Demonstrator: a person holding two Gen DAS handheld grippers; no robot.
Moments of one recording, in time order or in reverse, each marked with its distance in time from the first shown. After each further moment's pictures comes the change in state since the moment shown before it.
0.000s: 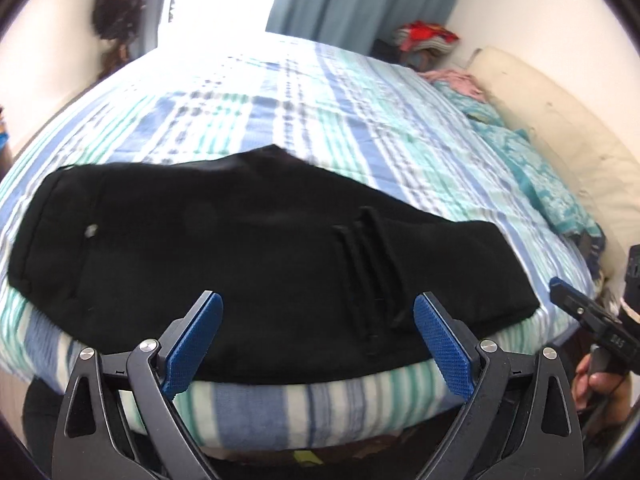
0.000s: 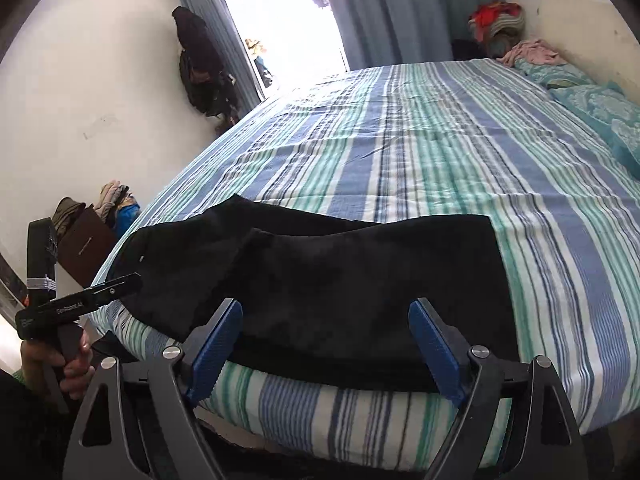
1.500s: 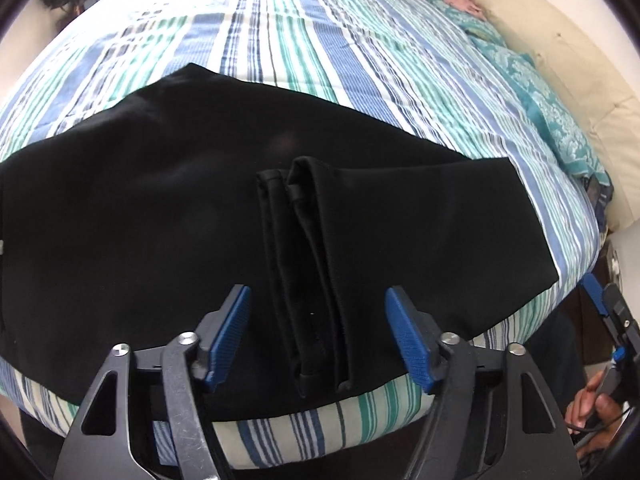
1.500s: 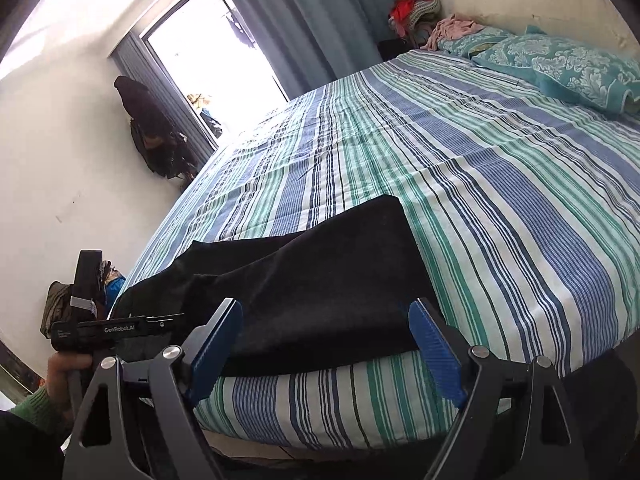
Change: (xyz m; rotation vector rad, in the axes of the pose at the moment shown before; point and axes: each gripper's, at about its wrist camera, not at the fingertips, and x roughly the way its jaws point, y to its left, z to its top) left arm 0.095 -0.027 0.010 0.042 0.343 0.022; right arm -0.039 -0.041 -0.022 0.231 -0.102 -0.034
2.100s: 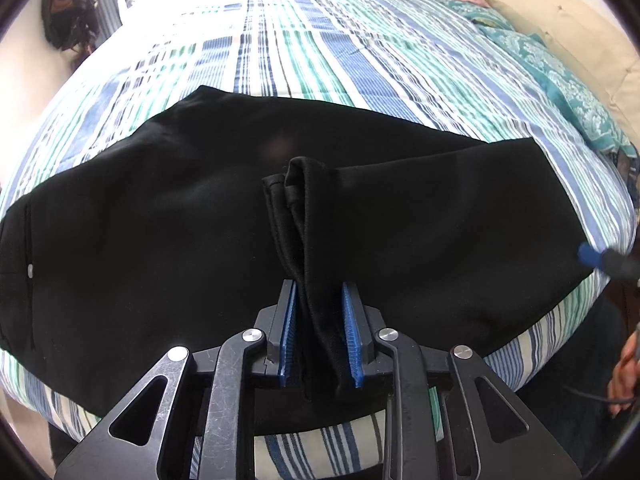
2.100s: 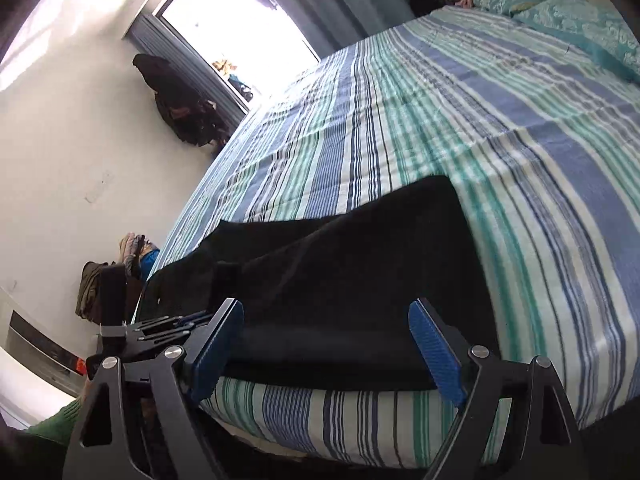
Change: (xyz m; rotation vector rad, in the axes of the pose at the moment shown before) left arm -0.005 -0.002 -0.013 0.062 -0.076 0.154; right arm 0.074 0.000 0.019 0.036 0.253 0.168
